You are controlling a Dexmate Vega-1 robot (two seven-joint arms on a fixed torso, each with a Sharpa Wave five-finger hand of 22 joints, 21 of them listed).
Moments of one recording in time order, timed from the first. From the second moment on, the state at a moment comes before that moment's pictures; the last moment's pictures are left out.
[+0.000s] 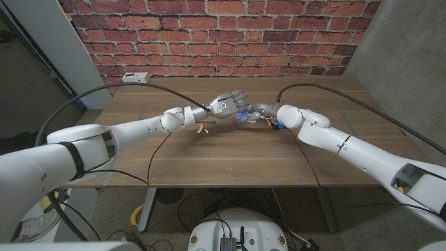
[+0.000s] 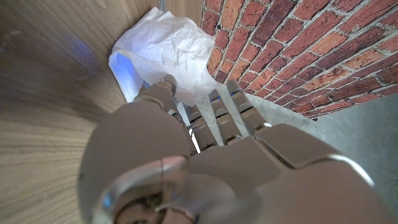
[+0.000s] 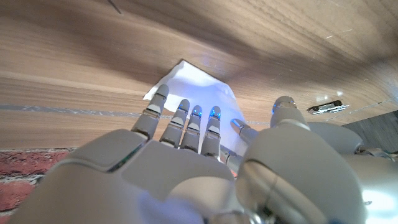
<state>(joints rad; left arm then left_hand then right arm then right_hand) 0.11 0.53 1.39 -0.93 1.44 0.01 0.95 1.03 0.16 0.43 -0.13 0.18 1.02 -0.19 0.19 0.19 0.60 -0.20 0.25 0.19 0.42 -0.05 0.19 0.17 0.30 0.04 0.43 0.21 -0.52 -0.69 -0.85 -1.69 -0.32 -0.37 0.27 0.56 -0.02 0.18 -0.06 0.21 0.35 -0.08 0.18 0.19 0.25 -0.01 0.18 0.20 0.24 -0.03 0.21 0.22 0.30 0.15 0.20 0.19</state>
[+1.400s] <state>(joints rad) -0.04 0.33 1.58 -0.66 1.43 -0.03 1.11 1.01 0.13 0.42 -0.16 0.18 0.91 -0.21 0.16 0.18 0.58 -0.20 0.21 0.19 0.42 -0.04 0.18 0.17 0.30 0.04 0.44 0.21 -0.90 -0.75 -0.57 -1.89 -0.38 -0.50 -0.44 0.70 0.17 0.38 -0.14 0.20 0.39 -0.08 0.20 0.19 0.20 -0.01 0.21 0.20 0.08 -0.04 0.21 0.21 0.17 0.10 0.22 0.18</state>
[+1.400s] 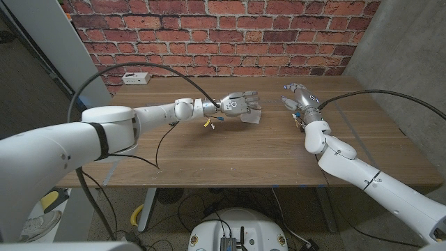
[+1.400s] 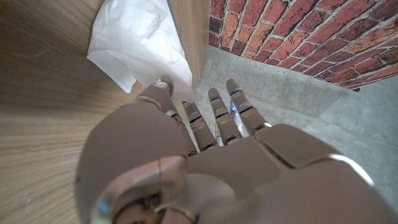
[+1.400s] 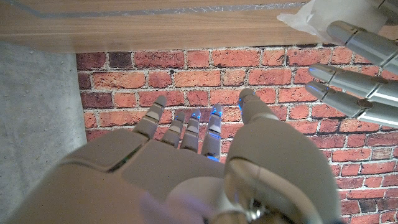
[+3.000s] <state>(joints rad) 0.18 0.46 1.20 -1.00 0.94 -0.13 0.61 0.32 0.18 0.28 0.17 0.20 -0.11 -0.06 0.17 0.18 -0.10 -0.02 0.18 0.18 -0.13 0.00 0.17 0.18 -0.09 0.05 0.26 0.19 -0.89 -0.74 -0.58 -1.84 -0.38 -0.41 -0.46 0.70 0.14 0.39 -0.16 0.20 0.40 -0.08 0.20 0.19 0.23 -0.01 0.21 0.20 0.11 -0.04 0.22 0.21 0.20 0.10 0.23 0.18</state>
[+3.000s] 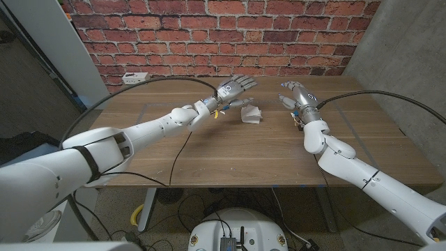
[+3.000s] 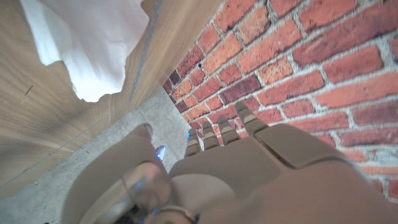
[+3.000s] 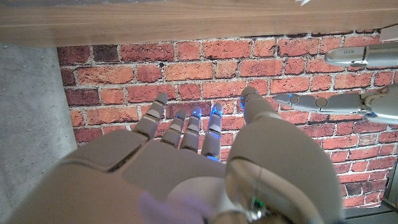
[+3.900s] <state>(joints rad) 0.12 0.44 1.16 -0.97 0.72 -0.42 -0.09 -0.02 0.06 0.16 0.21 0.27 -0.17 0.00 0.17 0.18 -0.17 0.01 0.17 0.18 -0.18 0.04 0.17 0.19 -0.17 -0.01 0.19 0.20 -0.88 -0.73 -0.58 -1.83 -0.37 -0.39 -0.45 0.68 0.13 0.40 -0.15 0.19 0.40 -0.08 0.20 0.19 0.24 -0.01 0.21 0.20 0.11 -0.04 0.22 0.21 0.20 0.10 0.22 0.18</state>
